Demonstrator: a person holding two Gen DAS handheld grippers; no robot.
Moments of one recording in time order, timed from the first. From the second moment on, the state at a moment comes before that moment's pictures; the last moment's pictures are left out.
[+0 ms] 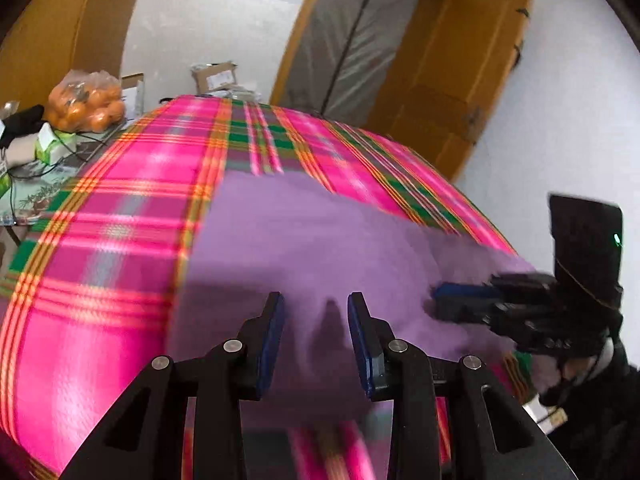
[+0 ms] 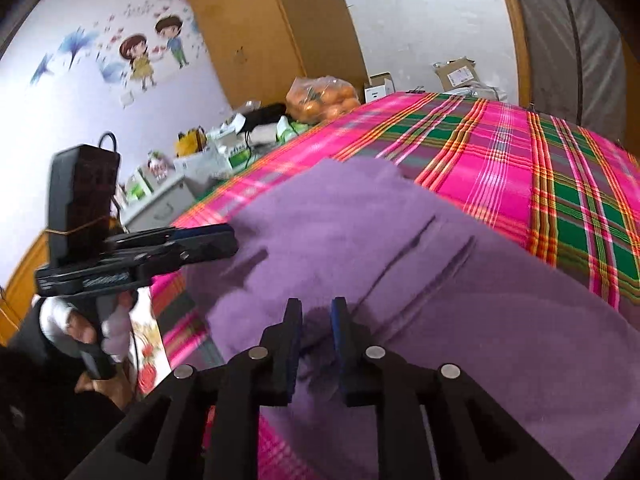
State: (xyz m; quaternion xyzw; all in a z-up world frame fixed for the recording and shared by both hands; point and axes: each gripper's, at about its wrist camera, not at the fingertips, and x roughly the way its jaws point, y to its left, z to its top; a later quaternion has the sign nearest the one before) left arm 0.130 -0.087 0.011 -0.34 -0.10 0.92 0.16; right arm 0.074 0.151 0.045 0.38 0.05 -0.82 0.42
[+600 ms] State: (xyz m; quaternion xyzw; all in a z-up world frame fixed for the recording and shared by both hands) left arm 0.147 -0.068 0.008 -0.32 -0.03 0.94 0.13; right arm 0.082 0.154 0.043 0.37 0.08 -0.83 0.42
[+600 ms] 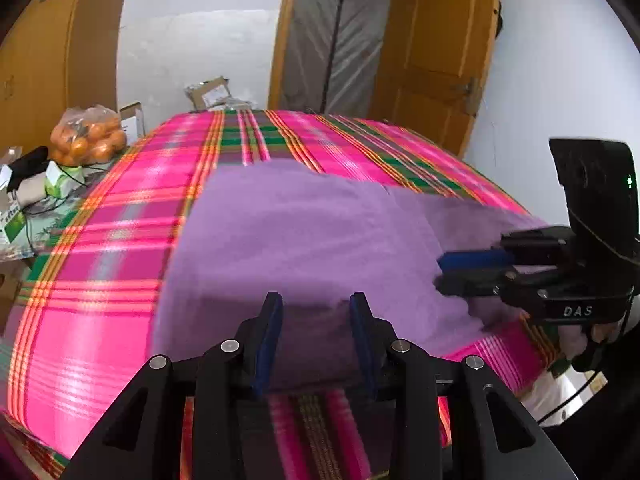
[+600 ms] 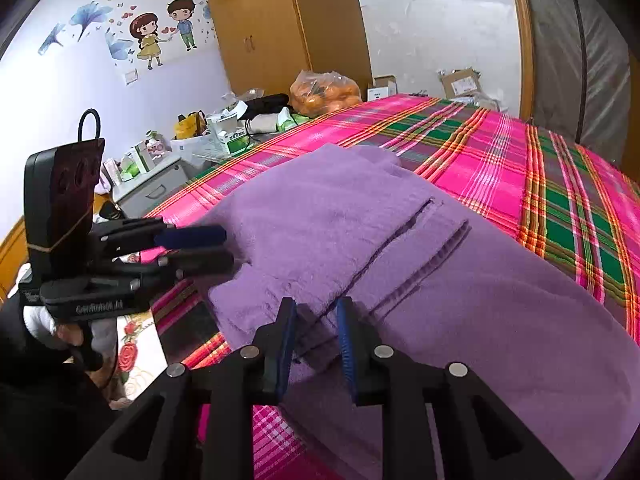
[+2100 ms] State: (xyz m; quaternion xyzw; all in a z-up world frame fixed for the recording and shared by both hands) left arm 0.118 -0.065 0.012 -0.34 -0.08 0.92 0.15; right arm 0.038 0.186 0.051 0.39 -0.04 -0.84 0.37
